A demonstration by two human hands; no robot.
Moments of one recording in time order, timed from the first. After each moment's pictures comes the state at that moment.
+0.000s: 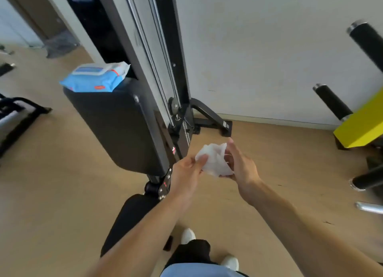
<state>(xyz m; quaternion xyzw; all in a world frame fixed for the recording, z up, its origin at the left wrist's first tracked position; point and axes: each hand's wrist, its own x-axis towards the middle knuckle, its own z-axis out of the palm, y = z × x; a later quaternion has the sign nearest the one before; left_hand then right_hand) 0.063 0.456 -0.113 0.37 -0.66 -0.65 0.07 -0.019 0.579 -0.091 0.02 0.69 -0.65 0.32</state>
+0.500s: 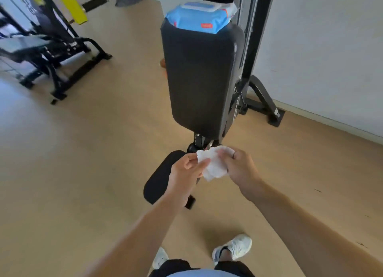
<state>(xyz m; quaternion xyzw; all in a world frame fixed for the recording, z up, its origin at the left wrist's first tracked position) 0.261 0.390 -0.150 0.48 -0.58 -0.65 0.12 0.125 0.481 -0.150 -0.20 0.72 -0.52 0.41</state>
